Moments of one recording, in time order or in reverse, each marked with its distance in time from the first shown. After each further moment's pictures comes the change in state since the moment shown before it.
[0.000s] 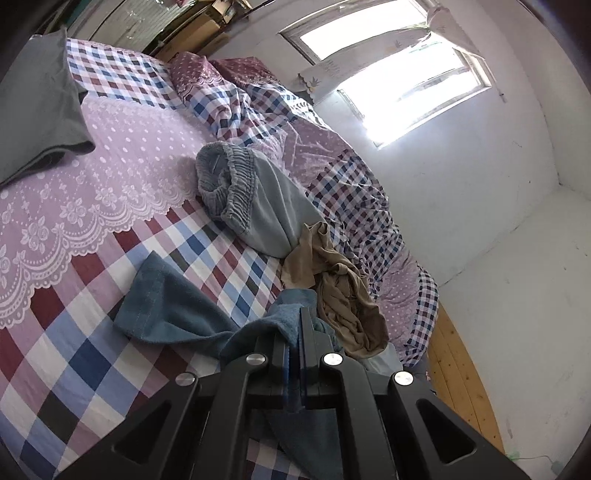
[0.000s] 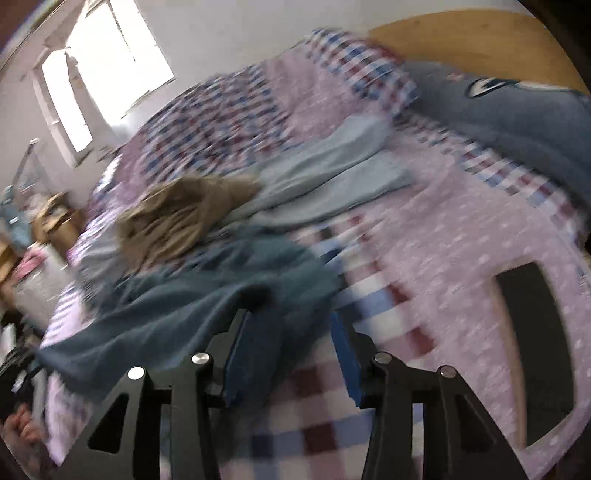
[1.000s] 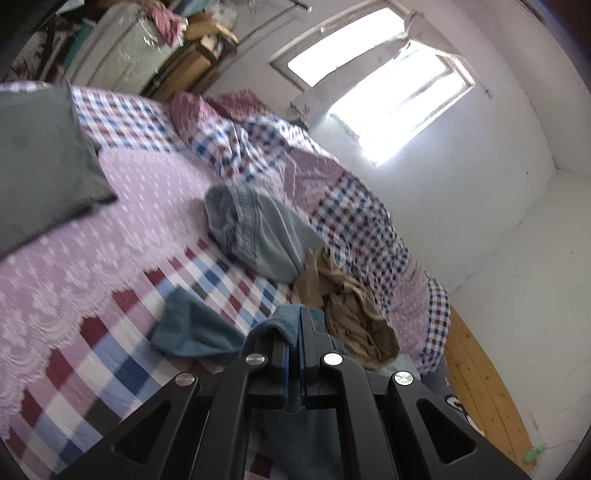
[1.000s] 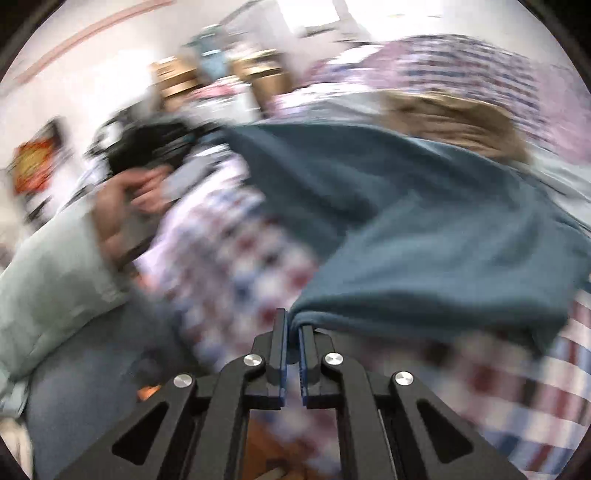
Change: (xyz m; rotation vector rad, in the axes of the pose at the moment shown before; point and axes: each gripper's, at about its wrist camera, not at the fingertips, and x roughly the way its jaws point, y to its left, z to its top) left arm -0.052 -0.014 -0.001 0.093 -0.145 0.065; right arm -0.059 0.183 -0.160 -0.654 0.268 0.598
